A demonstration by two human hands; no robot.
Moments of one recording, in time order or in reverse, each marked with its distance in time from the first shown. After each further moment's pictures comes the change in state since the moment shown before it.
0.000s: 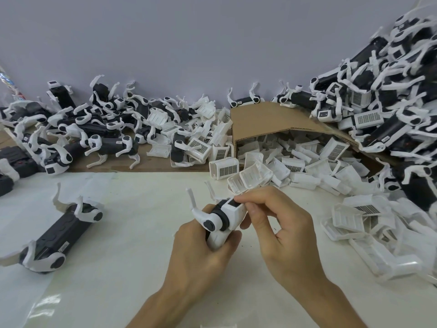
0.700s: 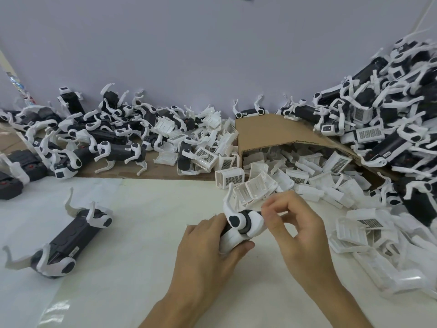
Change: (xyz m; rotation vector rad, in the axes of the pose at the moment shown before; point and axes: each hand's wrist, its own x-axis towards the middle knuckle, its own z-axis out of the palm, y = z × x) left_hand 0.005 -0.004 -0.005 0.330 -0.008 0.130; right_hand 0.007 0.009 -0.009 0.056 0.023 0.176
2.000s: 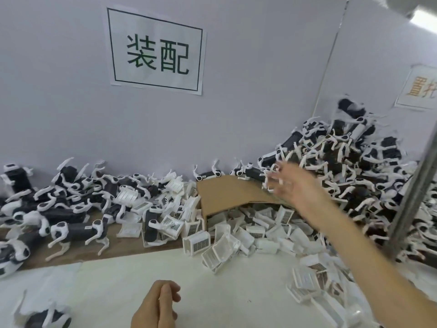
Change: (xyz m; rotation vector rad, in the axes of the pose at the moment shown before) left_hand 0.021 -0.011 -0.014 -0.502 0.326 -0.306; right_hand 0.156 -0.035 -0.110 0.279 0.155 0.445
